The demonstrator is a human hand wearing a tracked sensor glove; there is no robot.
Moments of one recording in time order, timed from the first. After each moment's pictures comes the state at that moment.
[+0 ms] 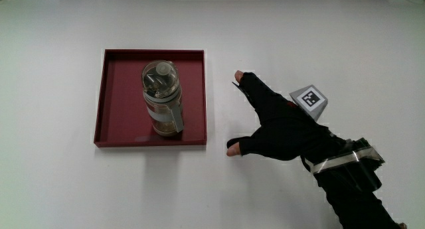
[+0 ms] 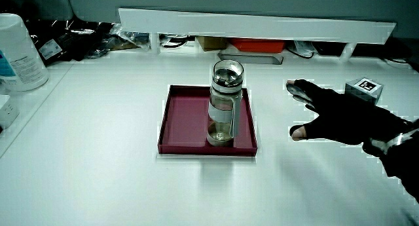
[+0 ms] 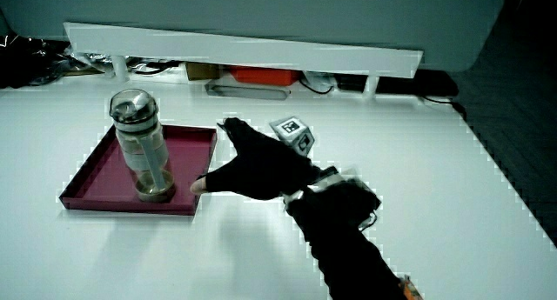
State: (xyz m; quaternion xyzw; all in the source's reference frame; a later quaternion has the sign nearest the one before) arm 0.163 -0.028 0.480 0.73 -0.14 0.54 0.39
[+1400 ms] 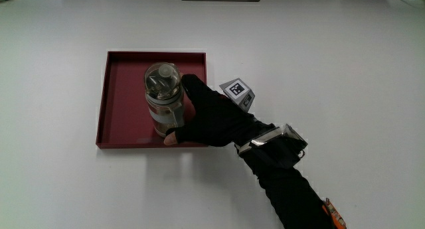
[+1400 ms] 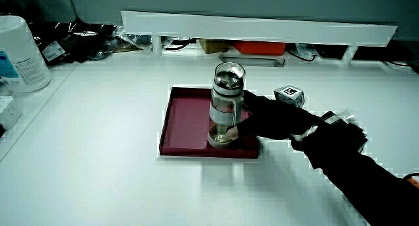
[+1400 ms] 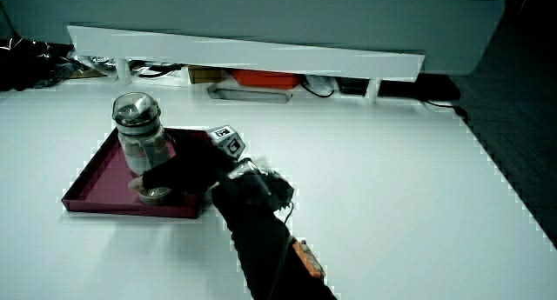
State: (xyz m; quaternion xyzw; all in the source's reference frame) arm 0.053 -0.046 0.552 0.70 -0.11 0.56 0.43
